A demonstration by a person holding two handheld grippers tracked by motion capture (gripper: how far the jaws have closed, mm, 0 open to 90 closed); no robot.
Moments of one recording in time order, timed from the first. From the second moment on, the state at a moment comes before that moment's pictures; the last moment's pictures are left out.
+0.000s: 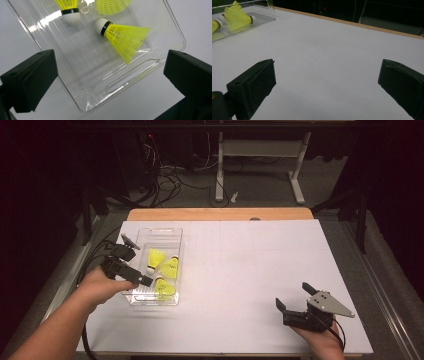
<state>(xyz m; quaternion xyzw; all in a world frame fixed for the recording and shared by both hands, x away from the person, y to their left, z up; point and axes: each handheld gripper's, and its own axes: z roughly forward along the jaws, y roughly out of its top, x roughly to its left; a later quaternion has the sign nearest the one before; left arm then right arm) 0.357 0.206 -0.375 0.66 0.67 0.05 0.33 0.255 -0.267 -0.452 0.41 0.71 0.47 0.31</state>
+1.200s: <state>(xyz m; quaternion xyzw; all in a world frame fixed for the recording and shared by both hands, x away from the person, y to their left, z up) 0.301 0.236 -0.425 0.55 0.58 0.12 0.59 0.255 -0.267 -0.455 0.41 0.72 0.46 0.31</state>
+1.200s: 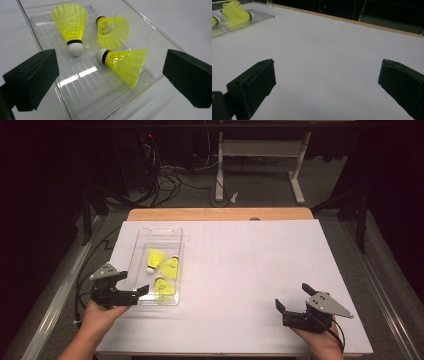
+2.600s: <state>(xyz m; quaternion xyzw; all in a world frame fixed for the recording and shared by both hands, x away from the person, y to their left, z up) 0.265 0.238 -0.443 0.53 0.50 0.16 0.67 0.256 -0.257 -0.460 0.40 0.72 0.47 0.31</state>
